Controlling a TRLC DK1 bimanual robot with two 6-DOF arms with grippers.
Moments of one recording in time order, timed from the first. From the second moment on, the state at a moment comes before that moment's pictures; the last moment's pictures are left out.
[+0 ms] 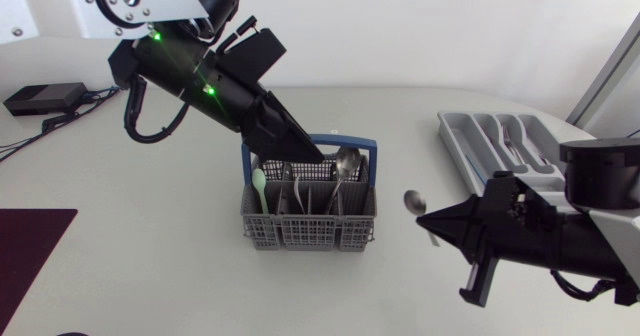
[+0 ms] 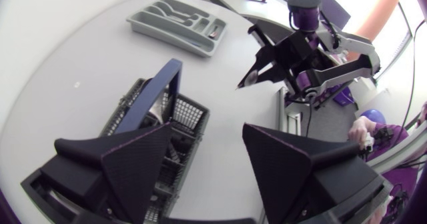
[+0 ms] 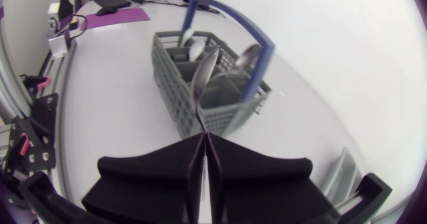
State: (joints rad) left arm -0.49 1.65 1.50 -0.93 0.67 0.50; right arm 0.22 0.86 0.46 -0.28 -0.50 -0.68
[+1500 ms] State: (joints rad) left arm -0.50 1.51 1.28 -0.84 0.43 0.45; right arm -0.72 1.87 0.83 0.23 -0.55 -1.57
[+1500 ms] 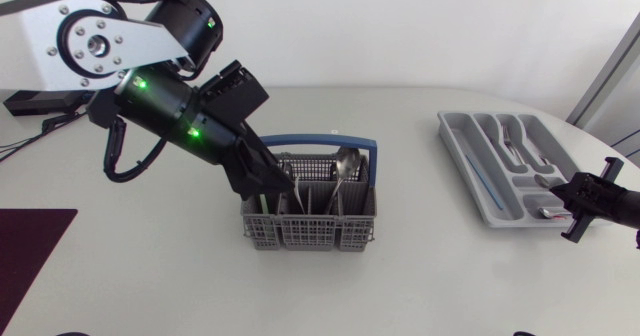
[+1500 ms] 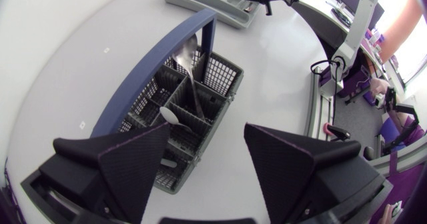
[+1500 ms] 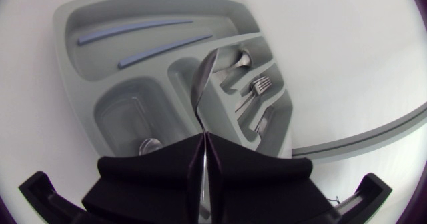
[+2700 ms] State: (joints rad) left arm -0.45 1.31 1.12 -0.83 0.40 0.44; right arm -0.62 1.35 0.70 0.04 -0.48 -1.40
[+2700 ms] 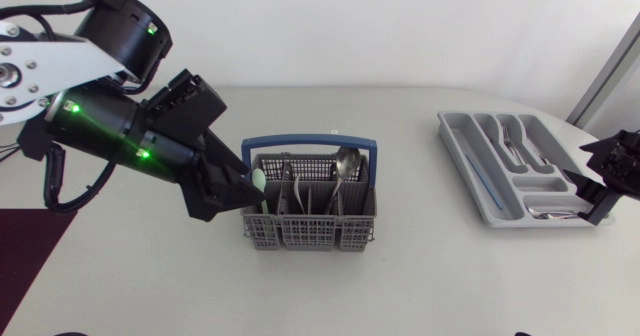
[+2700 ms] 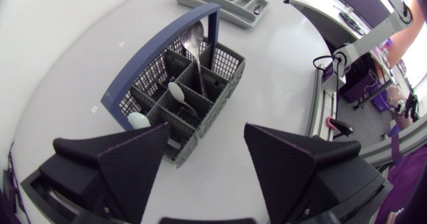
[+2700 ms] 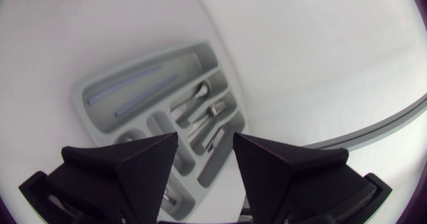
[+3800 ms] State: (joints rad) left arm -0.29 1.19 0.81 -0.56 0.33 0.51; right arm 0.72 1.40 1.08 -0.47 0.05 -0.12
